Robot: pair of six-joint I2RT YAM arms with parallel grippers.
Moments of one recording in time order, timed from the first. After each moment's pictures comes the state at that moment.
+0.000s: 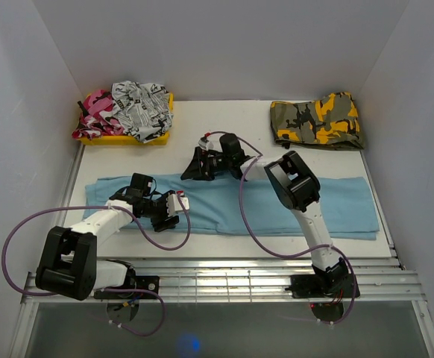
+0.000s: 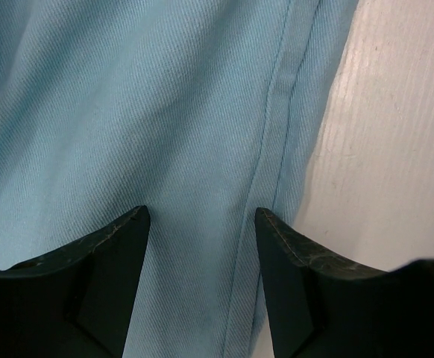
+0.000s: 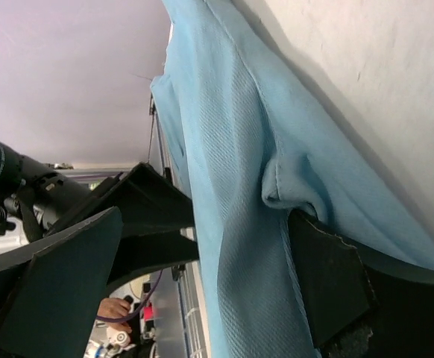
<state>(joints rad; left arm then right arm) -0.26 1.27 0.56 -0.40 0.61 1.07 0.64 2.41 1.57 0.43 -1.01 0.91</state>
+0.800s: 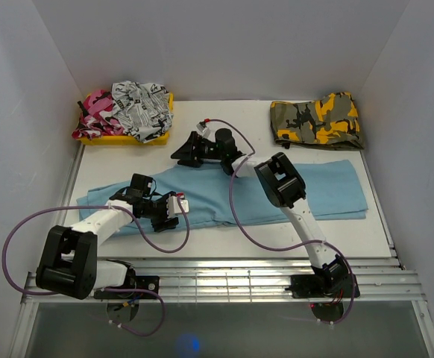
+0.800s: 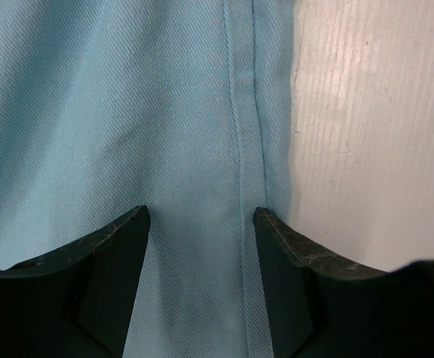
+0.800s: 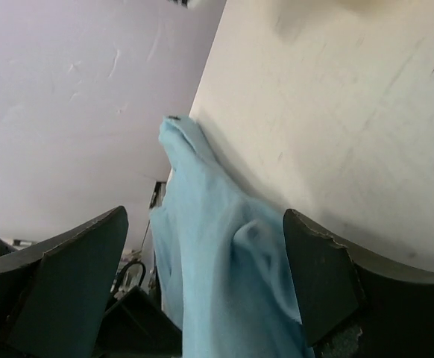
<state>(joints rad) -0.25 1.28 0.56 -0.40 0.63 1.13 0.64 2.60 1.80 0.72 -0.81 1.13</state>
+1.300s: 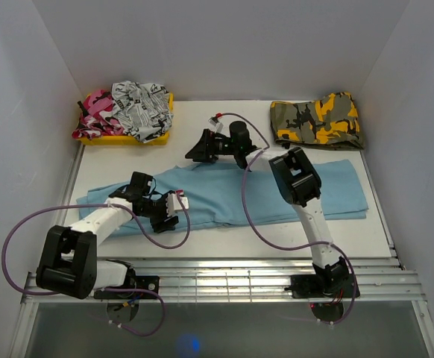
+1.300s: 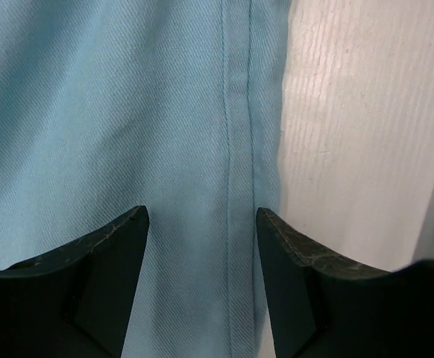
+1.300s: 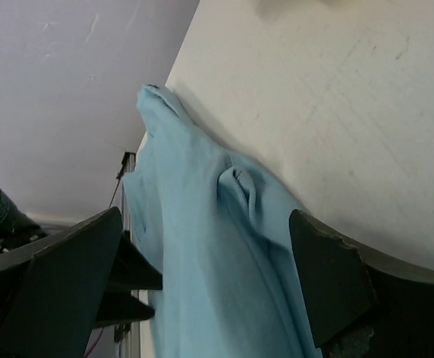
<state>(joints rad) -0.25 1.28 0.58 -0.45 0.63 1.11 0.56 2.48 1.67 0.70 -0.87 0.96</state>
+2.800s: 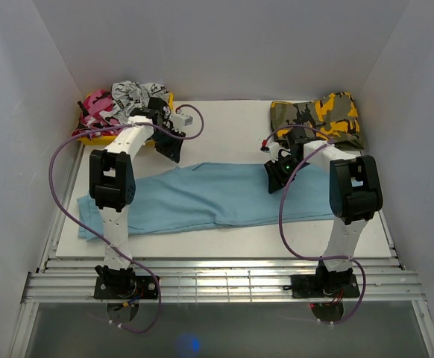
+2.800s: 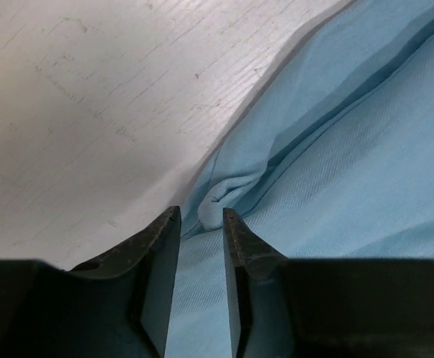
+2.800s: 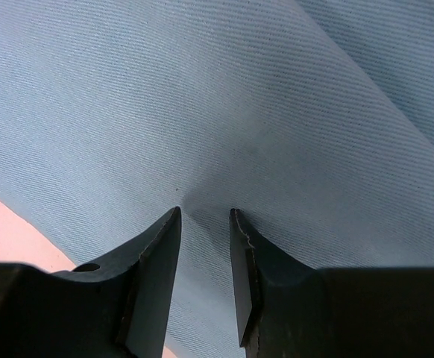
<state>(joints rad) -0.20 2.15 1.86 -0.94 0.35 0.38 0.21 1.92 1.27 -0.72 -0.53 -0.50</state>
